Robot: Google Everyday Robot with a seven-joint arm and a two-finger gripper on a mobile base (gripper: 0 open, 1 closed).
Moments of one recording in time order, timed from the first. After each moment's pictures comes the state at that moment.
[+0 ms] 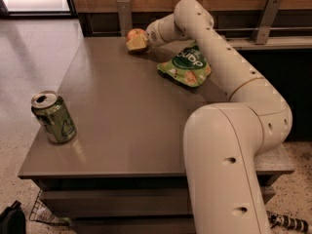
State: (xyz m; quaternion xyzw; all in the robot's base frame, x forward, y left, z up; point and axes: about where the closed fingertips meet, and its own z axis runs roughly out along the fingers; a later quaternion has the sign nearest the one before) arm 0.883 0.047 0.832 -0.38 0.78 0.24 0.44
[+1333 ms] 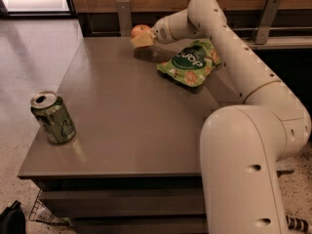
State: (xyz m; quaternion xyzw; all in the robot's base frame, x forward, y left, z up) arm 0.855 0.024 0.863 -0.39 0.76 0.27 0.45
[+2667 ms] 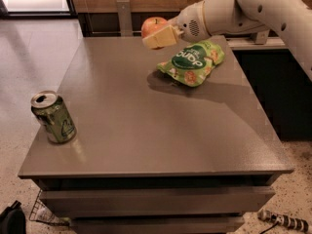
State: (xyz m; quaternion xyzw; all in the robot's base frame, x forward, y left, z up) arm 0.678 -0.014 0.956 -0.45 0.72 0.29 0.44
